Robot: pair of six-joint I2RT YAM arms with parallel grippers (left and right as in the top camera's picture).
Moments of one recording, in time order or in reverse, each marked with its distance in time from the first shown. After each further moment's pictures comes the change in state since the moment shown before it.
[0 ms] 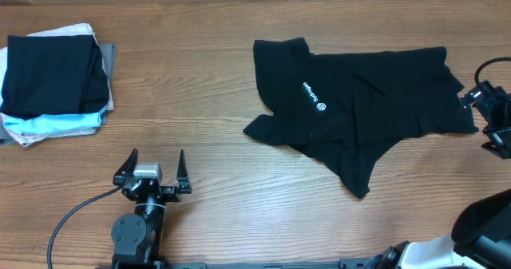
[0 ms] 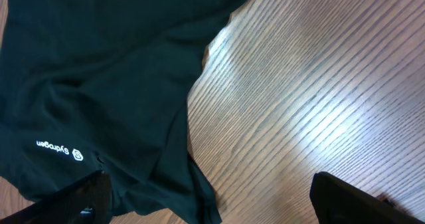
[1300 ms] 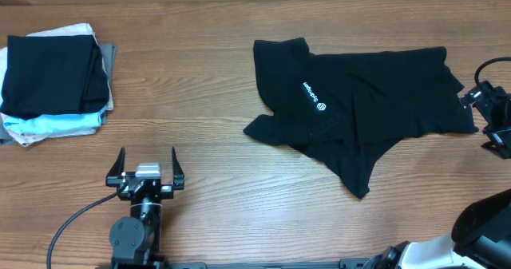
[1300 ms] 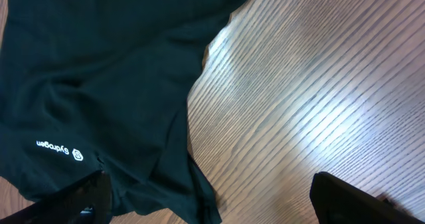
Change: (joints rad) left arm 0.000 0.000 0.000 0.074 -0.090 0.190; right arm 0.000 0.000 0.000 0.000 0.000 0.000
